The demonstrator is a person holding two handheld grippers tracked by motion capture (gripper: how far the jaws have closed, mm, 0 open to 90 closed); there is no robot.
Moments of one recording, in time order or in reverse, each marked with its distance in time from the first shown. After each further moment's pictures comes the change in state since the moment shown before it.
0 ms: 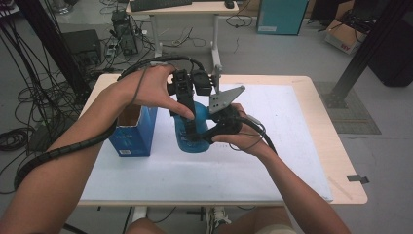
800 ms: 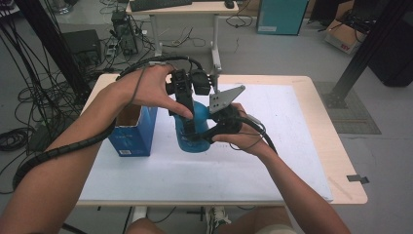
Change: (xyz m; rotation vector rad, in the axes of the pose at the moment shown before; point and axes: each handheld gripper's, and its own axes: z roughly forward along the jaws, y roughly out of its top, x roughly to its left) left arm 0.002 -0.003 0.000 0.010 0.018 -0.001; right arm -0.002 -0.001 0.001 0.001 -0.008 -0.012
